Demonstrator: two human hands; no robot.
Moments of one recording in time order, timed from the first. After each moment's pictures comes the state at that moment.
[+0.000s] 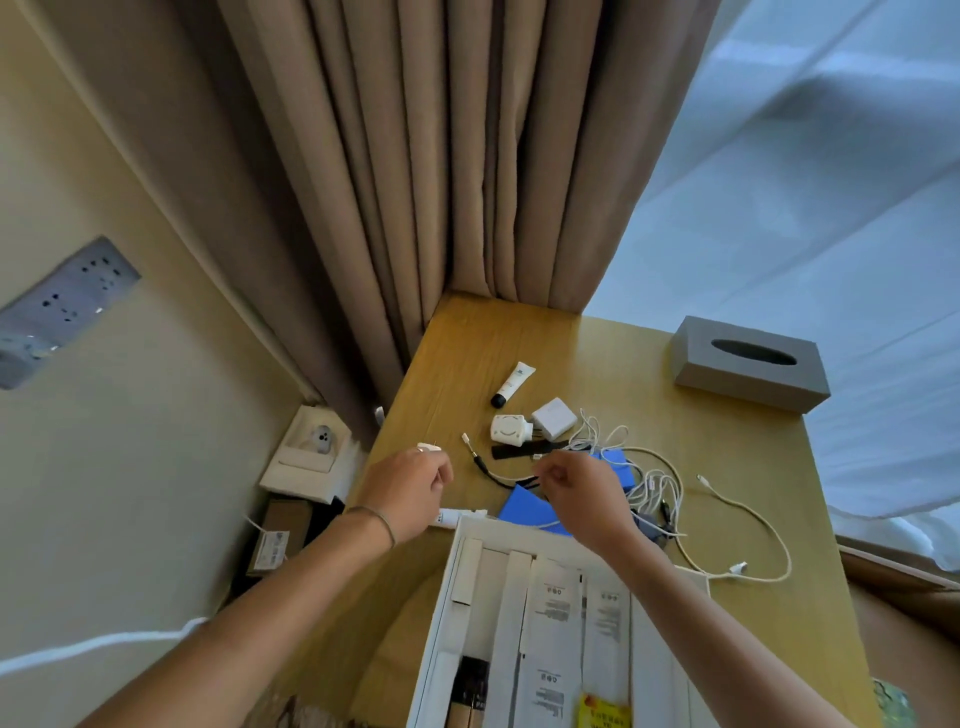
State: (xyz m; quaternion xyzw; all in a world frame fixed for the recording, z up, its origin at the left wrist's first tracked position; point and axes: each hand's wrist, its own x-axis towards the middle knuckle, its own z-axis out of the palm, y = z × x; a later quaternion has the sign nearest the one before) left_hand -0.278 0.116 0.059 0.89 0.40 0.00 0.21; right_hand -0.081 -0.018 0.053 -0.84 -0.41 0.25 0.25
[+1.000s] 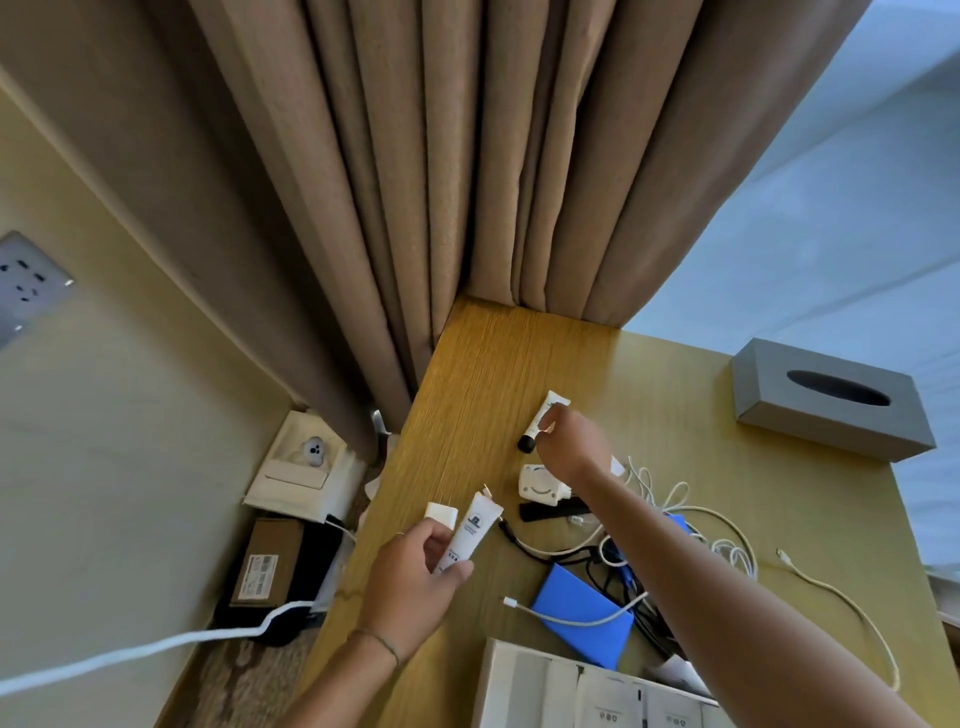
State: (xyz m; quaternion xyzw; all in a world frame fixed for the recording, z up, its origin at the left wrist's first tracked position) left_hand -0.271 0.154 -0.020 0.72 0.52 0.09 0.45; right_hand -0.013 0.170 -0.030 -0.89 -0.35 0.24 0.15
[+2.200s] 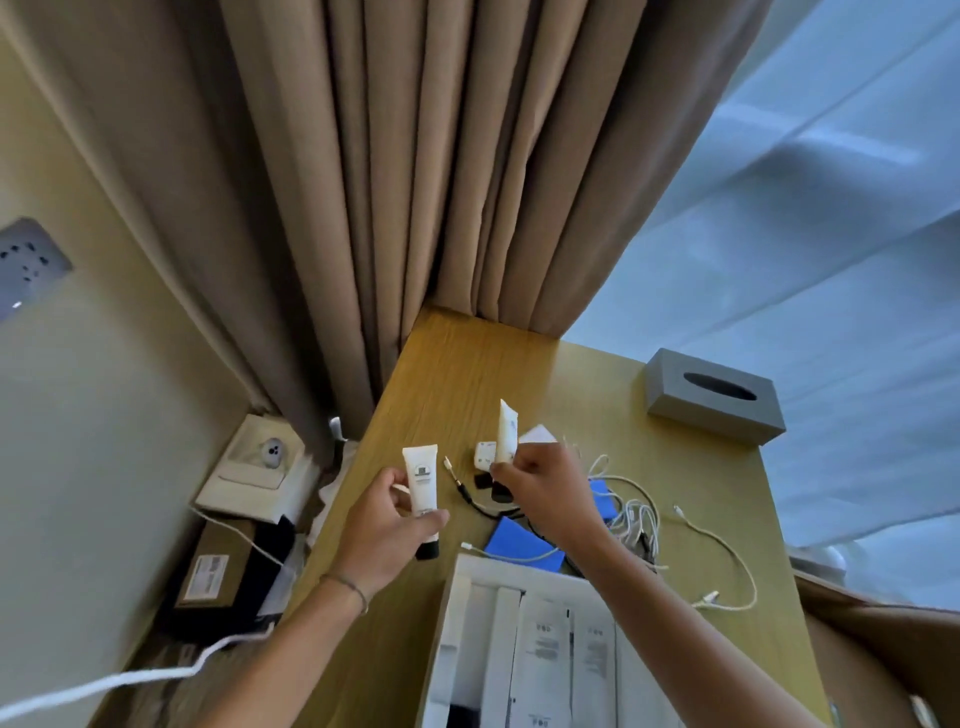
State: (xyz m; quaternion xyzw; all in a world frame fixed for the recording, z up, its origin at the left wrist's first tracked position) left_hand -0.296 0.120 0.053 0.62 0.49 0.16 0.59; right_hand -0.110 0.040 0.093 -0.83 -0.36 0.25 0.34
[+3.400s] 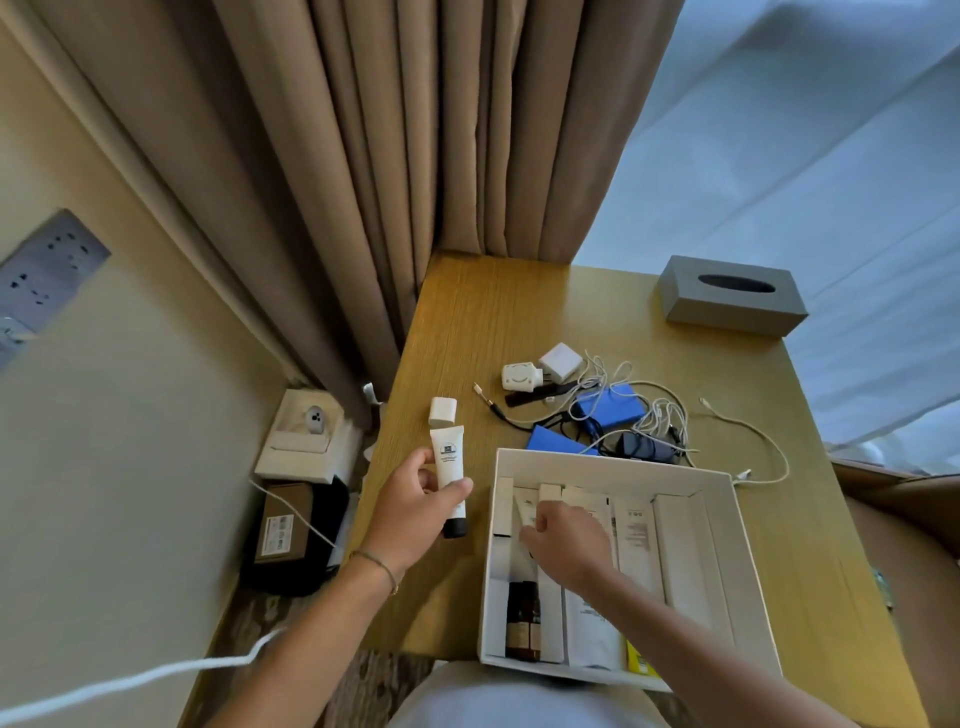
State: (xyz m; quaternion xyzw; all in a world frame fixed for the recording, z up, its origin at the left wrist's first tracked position) left_hand -0.358 0.061 0.058 0.63 0.47 0.13 0.61; right_hand -0.206 -0.073 -0.020 -0.89 -0.35 0.28 0.13
